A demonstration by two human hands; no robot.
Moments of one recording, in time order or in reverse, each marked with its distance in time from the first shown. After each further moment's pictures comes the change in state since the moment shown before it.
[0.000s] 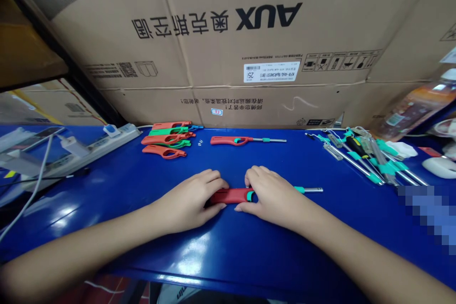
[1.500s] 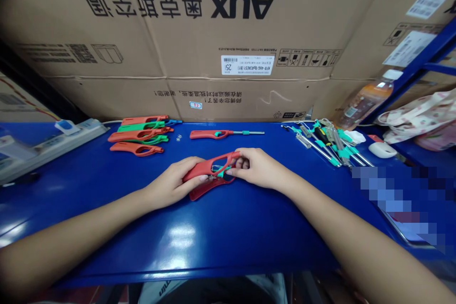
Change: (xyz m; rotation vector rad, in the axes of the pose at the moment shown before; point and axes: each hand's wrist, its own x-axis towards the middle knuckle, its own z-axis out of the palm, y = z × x) left_hand 0.016 -0.039 0.024 -0.378 0.236 0.051; right_hand 0.011 0.029 -0.017 0.576 0.044 0.082
